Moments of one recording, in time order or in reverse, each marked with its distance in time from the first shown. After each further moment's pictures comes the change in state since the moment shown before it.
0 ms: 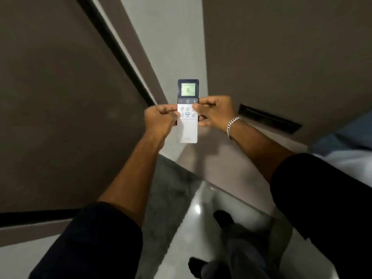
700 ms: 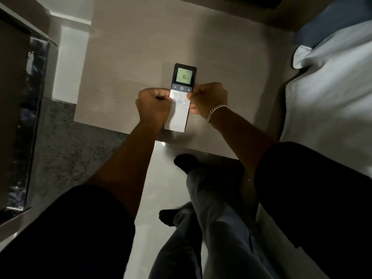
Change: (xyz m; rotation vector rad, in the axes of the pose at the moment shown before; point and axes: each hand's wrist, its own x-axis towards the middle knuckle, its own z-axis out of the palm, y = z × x) left_hand 0.053 -0.305 0.255 0.396 -0.301 -0.125; right_hand 0.073 0.369 -0.098 -0.250 0.306 0.517
